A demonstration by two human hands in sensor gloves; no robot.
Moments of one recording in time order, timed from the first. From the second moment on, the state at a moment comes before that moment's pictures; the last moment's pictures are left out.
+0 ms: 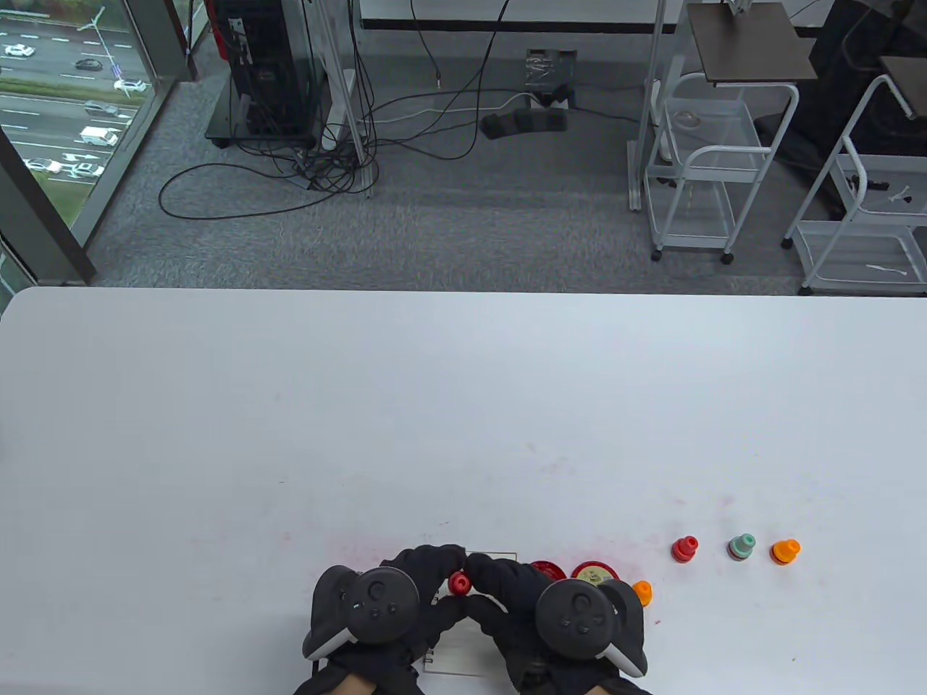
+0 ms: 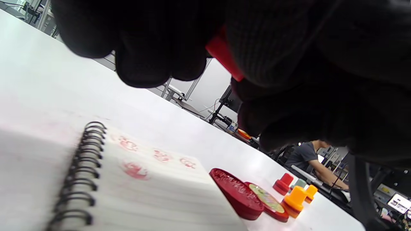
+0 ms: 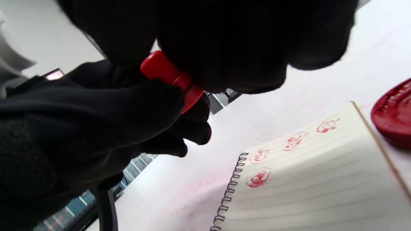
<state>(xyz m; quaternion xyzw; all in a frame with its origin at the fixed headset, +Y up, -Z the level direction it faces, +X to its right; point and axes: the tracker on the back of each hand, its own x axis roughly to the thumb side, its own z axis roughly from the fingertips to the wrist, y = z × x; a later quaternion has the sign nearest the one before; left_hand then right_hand) -0.121 -0.702 -0.208 0.00 -0.26 0.29 0.92 0.079 -0.695 -0.192 0.19 -0.01 0.90 0.39</state>
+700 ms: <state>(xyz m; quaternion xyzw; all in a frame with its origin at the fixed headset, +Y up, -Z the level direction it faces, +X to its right) -0.111 -0.703 -0.204 -0.01 -0.28 0.25 0.93 0.084 -0.686 -0.182 0.18 -0.09 0.91 0.36</state>
